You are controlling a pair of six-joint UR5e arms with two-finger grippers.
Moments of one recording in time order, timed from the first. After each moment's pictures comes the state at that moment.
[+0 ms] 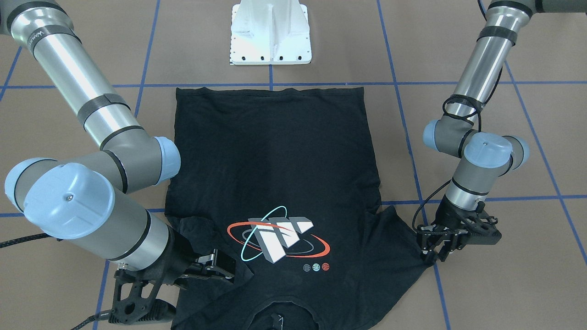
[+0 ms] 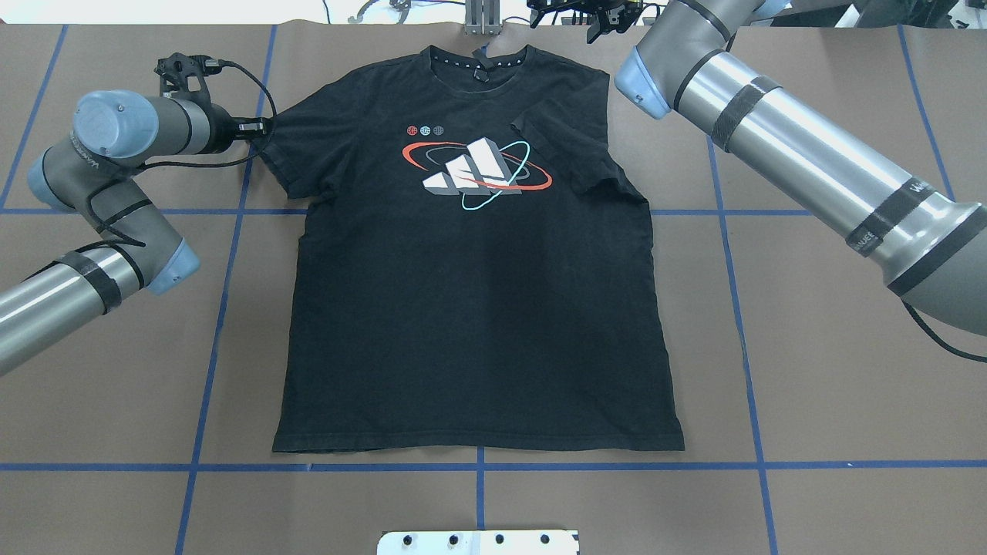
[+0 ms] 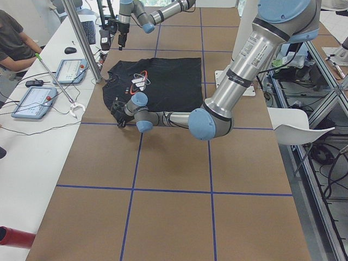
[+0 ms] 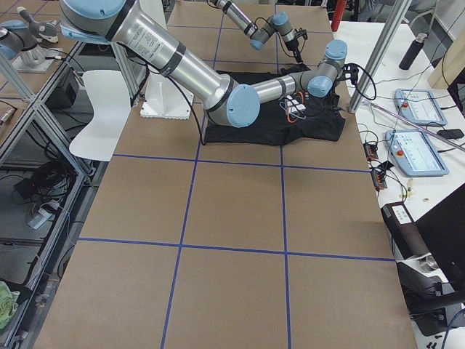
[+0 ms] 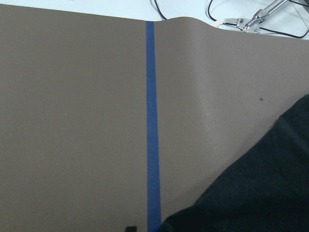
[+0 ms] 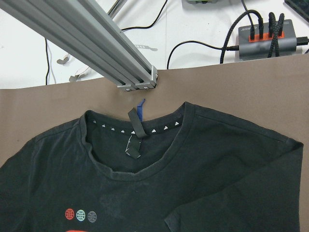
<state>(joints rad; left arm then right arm) -0.89 -2.16 -0.92 -2.70 -1.73 -1.06 0.99 -0.52 0.83 -0.87 2.22 1.08</state>
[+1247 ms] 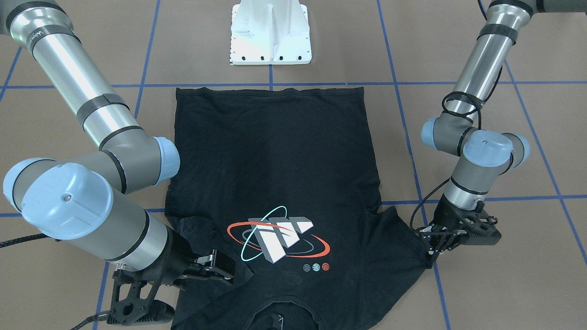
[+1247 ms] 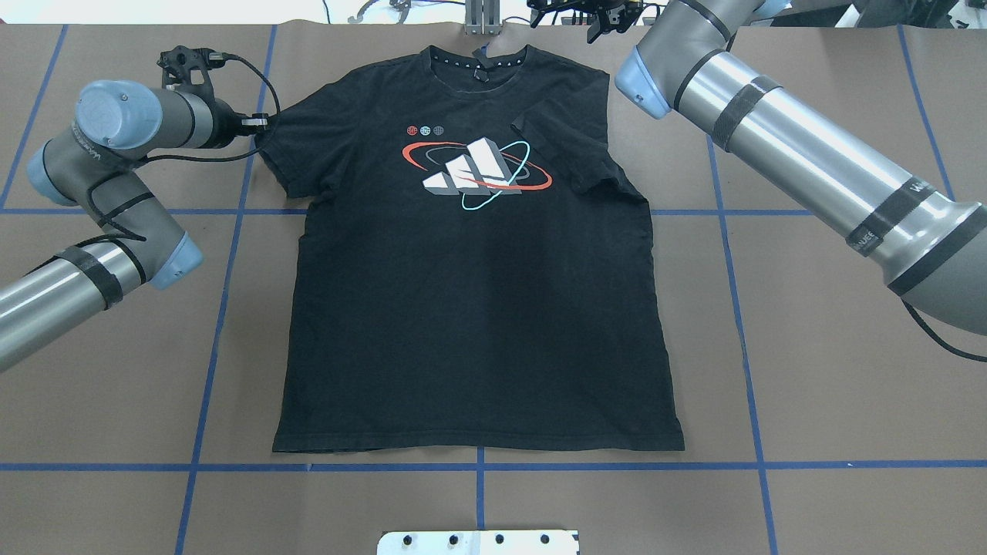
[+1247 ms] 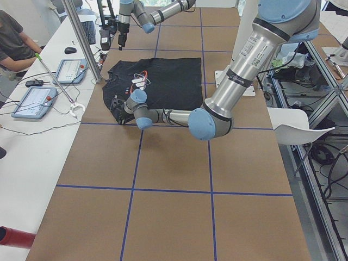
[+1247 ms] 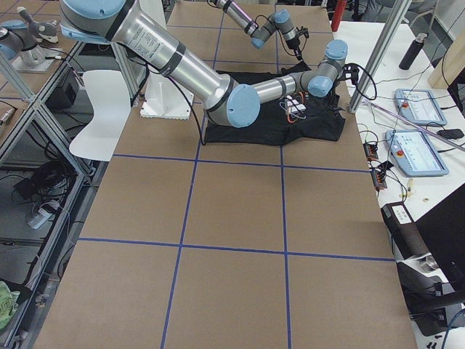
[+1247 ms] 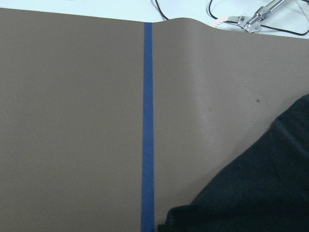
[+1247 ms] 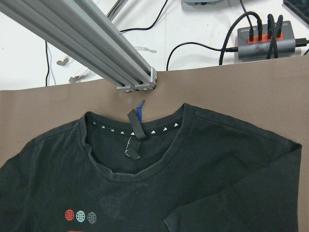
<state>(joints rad) -0.90 -2.16 -1.00 -2.62 -1.76 -1.07 1.00 -0.52 0.83 -0.87 2.22 1.08</state>
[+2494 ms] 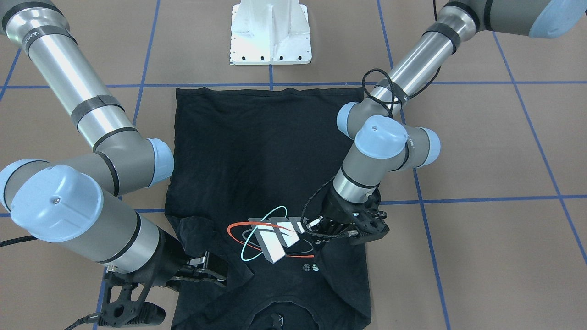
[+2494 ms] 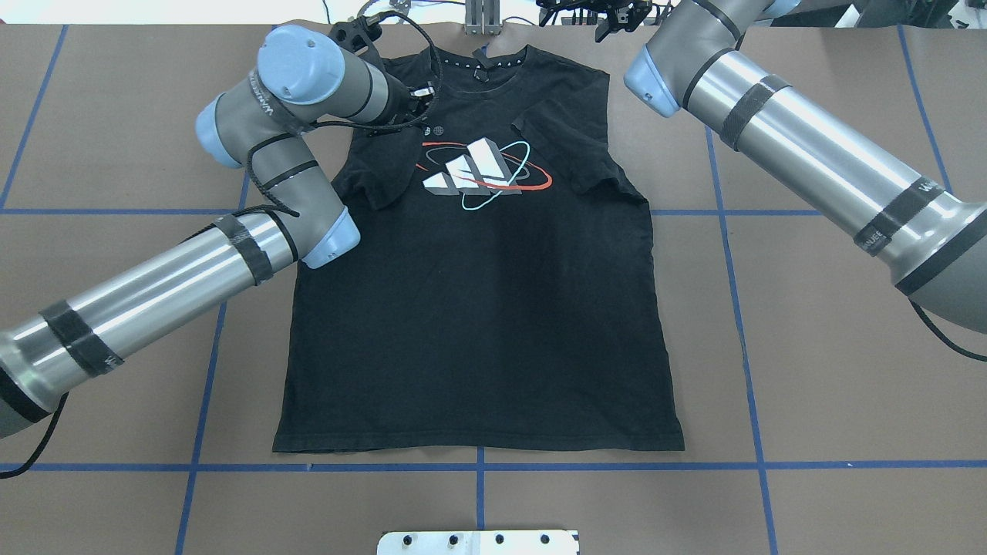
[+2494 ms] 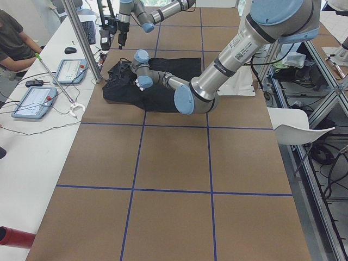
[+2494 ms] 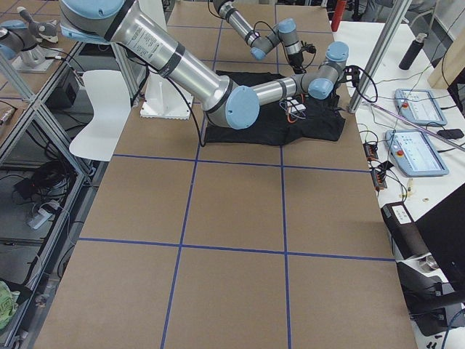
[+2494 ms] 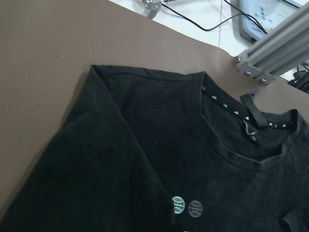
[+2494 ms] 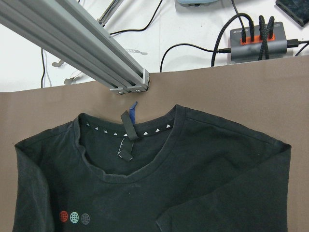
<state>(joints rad) -0.77 -2.49 -0.97 -2.43 -1.83 -1.51 1.01 -0.53 0.83 -0.86 2.23 1.07</state>
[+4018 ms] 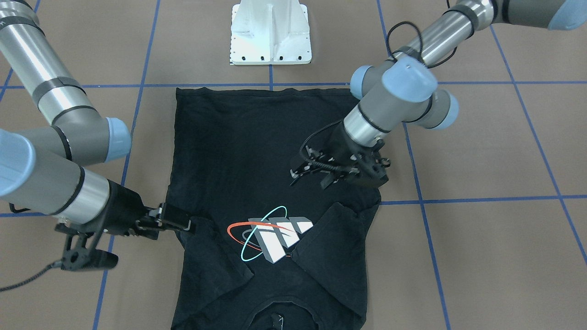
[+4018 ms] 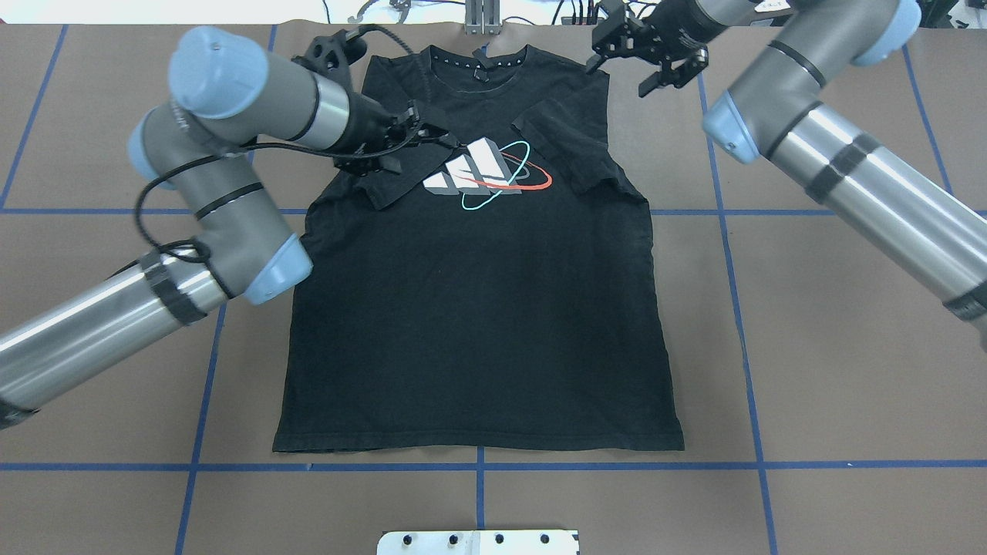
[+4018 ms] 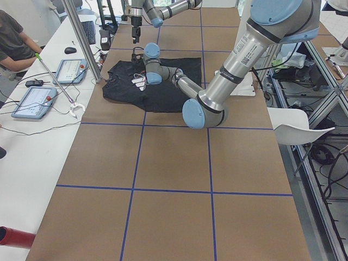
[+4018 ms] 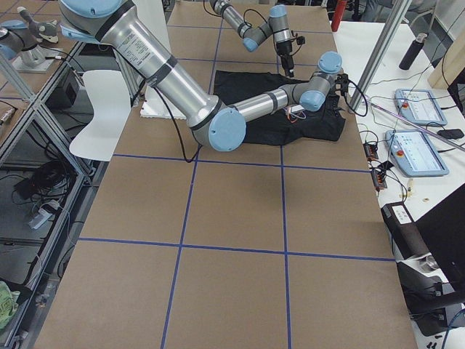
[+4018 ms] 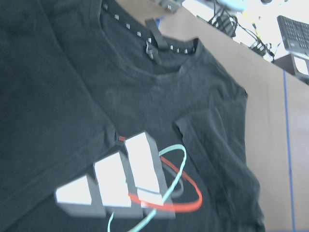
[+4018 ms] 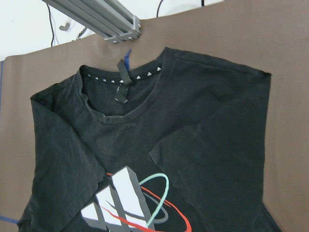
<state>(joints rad) -0.78 -2.21 -1.46 -2.40 -2.08 -1.49 1.03 -0.85 1.20 -0.86 2.43 1.23</state>
